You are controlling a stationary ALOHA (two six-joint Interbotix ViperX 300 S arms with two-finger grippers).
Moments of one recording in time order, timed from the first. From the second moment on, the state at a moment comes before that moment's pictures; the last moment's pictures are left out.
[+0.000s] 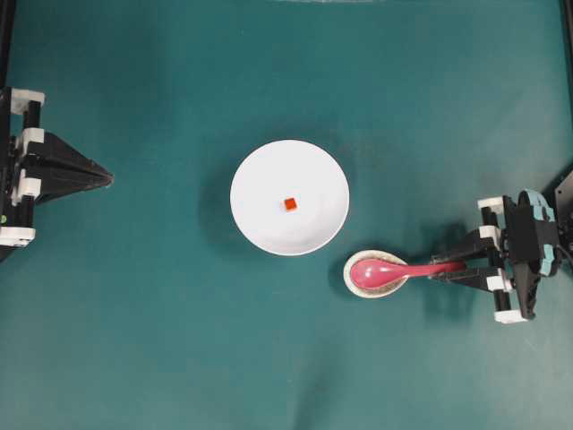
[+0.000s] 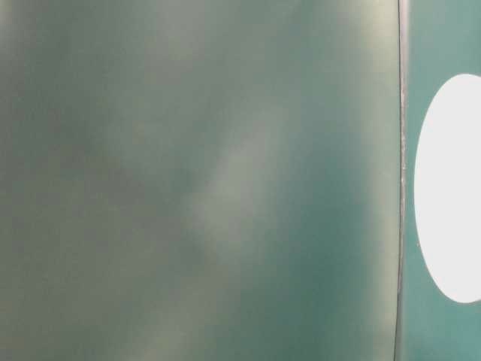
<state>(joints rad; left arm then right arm) 0.03 -0.96 1.15 0.01 0.17 -0.01 0.51 -0.03 1.40 0.46 -0.98 0.06</state>
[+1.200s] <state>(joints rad) 0.04 -0.96 1.15 0.01 0.17 -0.02 0.31 -0.54 1.32 0.45 -0.41 -0.08</state>
